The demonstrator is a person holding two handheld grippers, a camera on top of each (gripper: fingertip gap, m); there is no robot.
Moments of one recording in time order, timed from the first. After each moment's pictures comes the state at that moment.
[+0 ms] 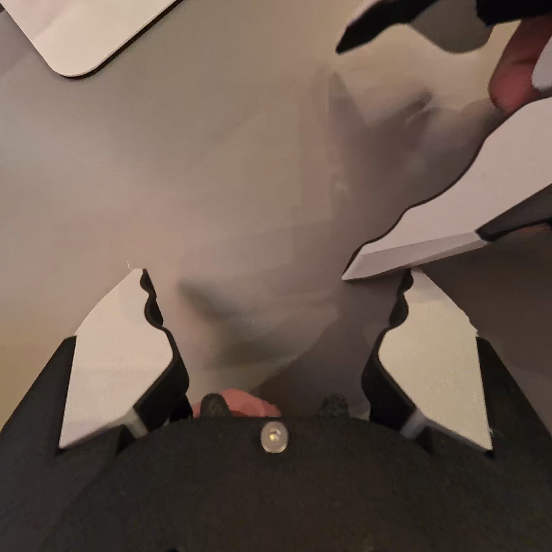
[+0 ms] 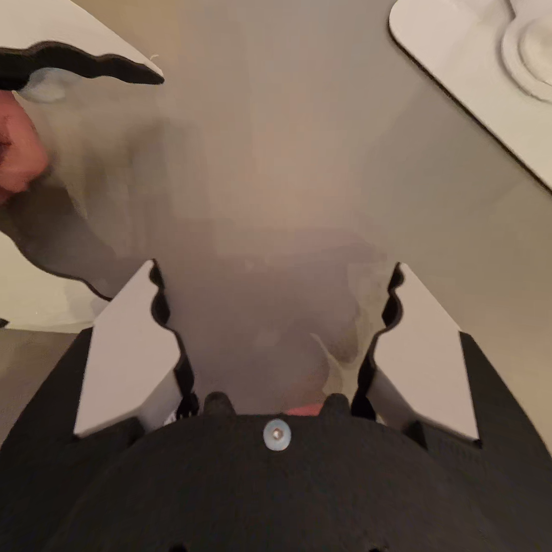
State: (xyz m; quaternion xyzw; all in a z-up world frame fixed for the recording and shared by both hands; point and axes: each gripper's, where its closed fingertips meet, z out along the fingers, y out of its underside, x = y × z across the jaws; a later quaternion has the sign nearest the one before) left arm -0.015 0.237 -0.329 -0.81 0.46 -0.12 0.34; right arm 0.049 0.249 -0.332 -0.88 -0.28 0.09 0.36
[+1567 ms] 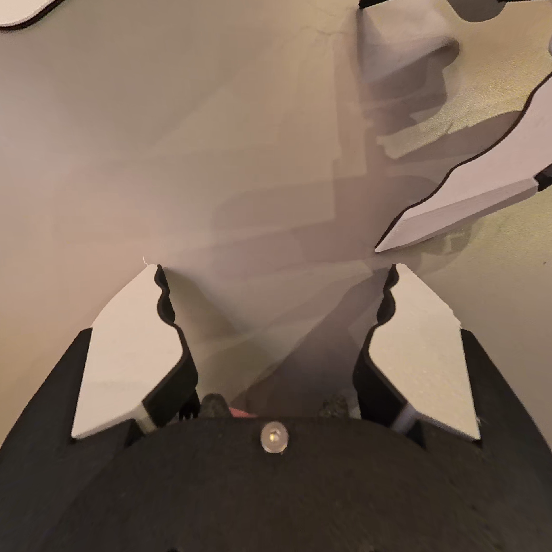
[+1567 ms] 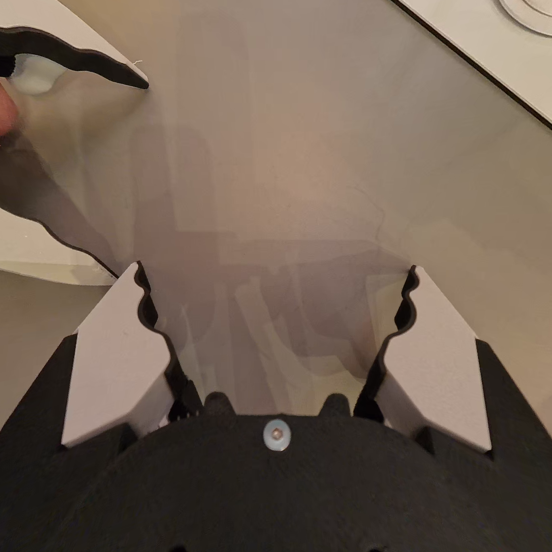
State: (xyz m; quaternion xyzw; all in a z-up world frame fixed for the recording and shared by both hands) left arm -0.025 0.225 -0.336 -0.81 0.48 -0.17 0.29; right arm 0.066 0.230 -0.338 -0.90 -0.25 0.10 0.35
